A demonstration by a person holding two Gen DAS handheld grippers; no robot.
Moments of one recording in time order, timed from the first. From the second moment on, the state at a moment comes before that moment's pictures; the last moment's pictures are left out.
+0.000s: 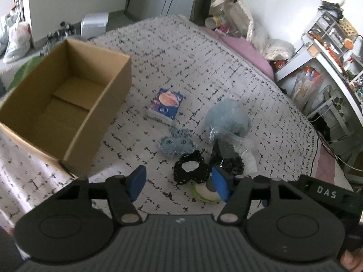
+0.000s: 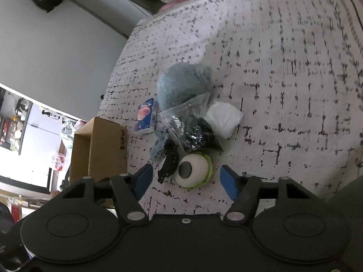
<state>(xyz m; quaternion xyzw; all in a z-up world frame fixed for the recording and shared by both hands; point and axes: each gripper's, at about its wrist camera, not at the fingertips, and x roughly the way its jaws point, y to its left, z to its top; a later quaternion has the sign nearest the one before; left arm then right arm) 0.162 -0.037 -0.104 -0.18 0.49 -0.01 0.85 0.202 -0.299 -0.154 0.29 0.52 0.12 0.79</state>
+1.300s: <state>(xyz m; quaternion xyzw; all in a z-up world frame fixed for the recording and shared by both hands) 0.209 -0.047 -0.191 -0.29 0.55 0.03 0.78 0.248 -0.291 -0.235 0.39 0.58 0.12 0.70</state>
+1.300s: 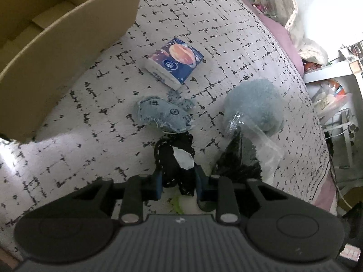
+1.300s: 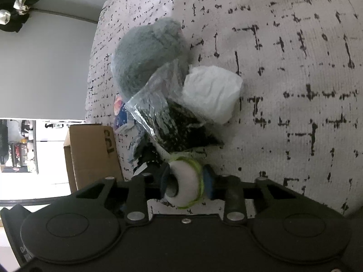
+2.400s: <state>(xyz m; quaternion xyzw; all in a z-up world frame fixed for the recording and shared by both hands) 0.145 -0.014 -0.087 -0.25 0.46 0.01 0.85 0.193 -0.279 -0.129 0.33 0.45 0.14 0.82</state>
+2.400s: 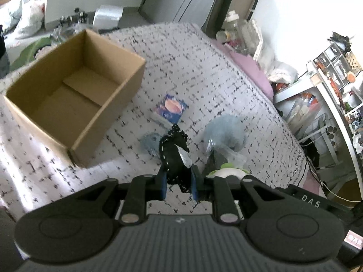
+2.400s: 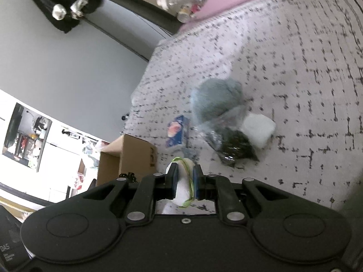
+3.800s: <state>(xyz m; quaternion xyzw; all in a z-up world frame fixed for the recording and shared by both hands) 0.128 0.119 -0.048 -0.27 0.39 0.05 0.88 0.181 -0.157 -0.048 0.25 0.37 0.20 0.87</state>
